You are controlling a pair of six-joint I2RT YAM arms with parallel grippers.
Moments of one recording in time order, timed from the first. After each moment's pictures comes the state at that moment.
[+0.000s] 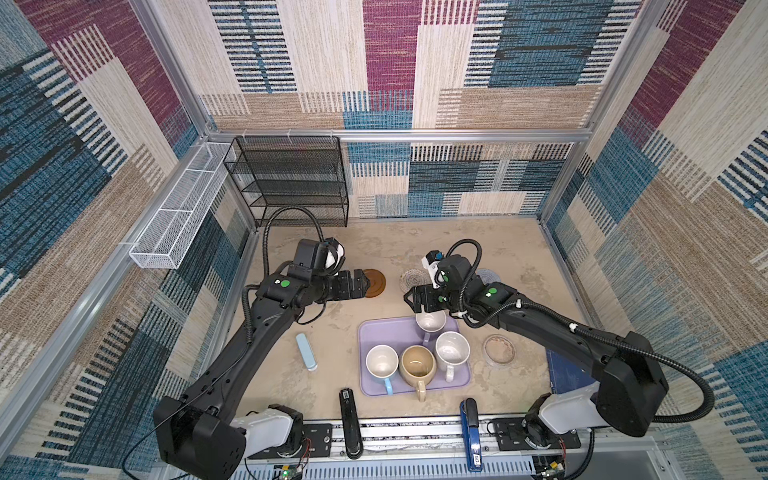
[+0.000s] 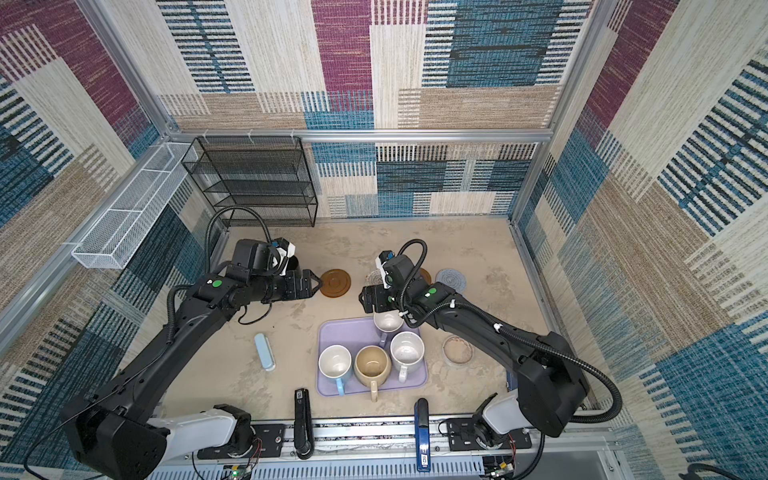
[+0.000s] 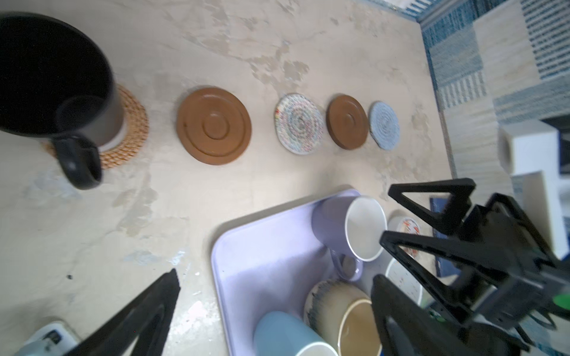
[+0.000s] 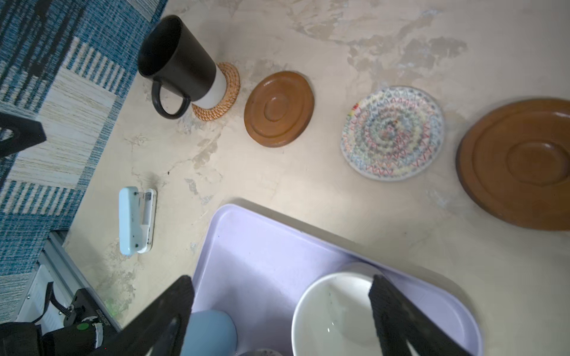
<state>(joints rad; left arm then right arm) -0.38 1.24 1.18 -0.79 0.28 -0.41 0.70 1.41 1.05 -0.42 -0.10 0.48</state>
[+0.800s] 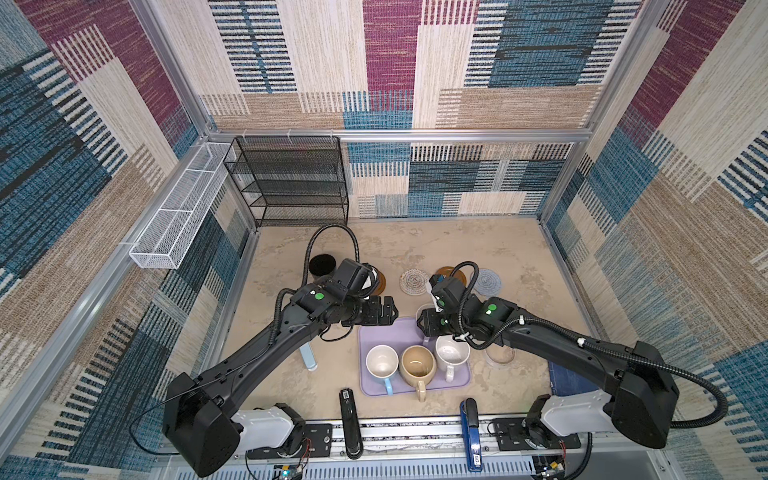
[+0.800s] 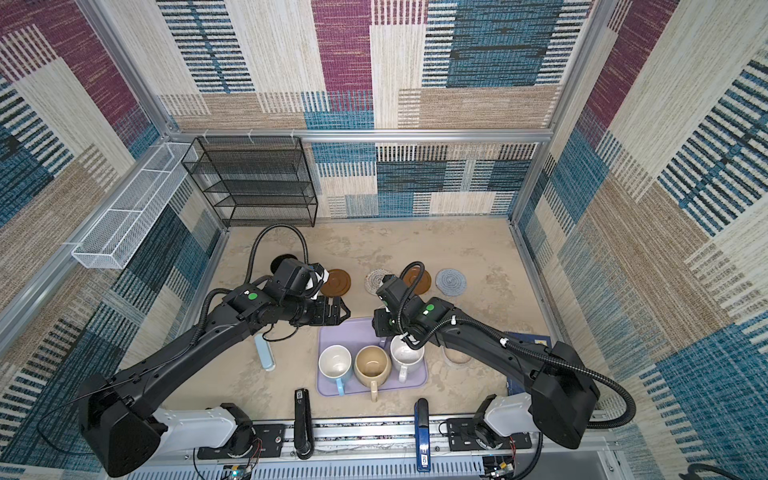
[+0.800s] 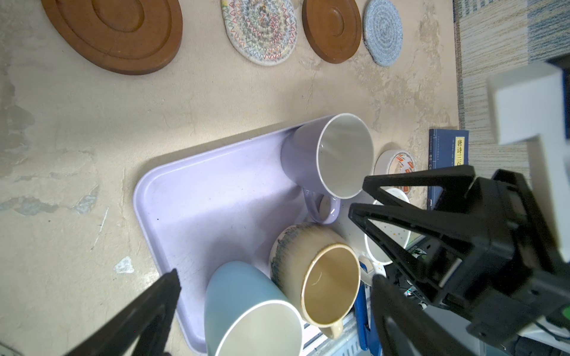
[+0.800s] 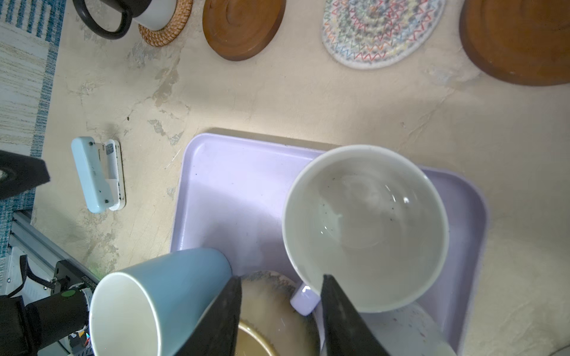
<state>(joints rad) -0.64 1.30 1.13 -0.79 0.21 -0.57 0.82 1.36 0.98 -0.58 -0.02 0.64</state>
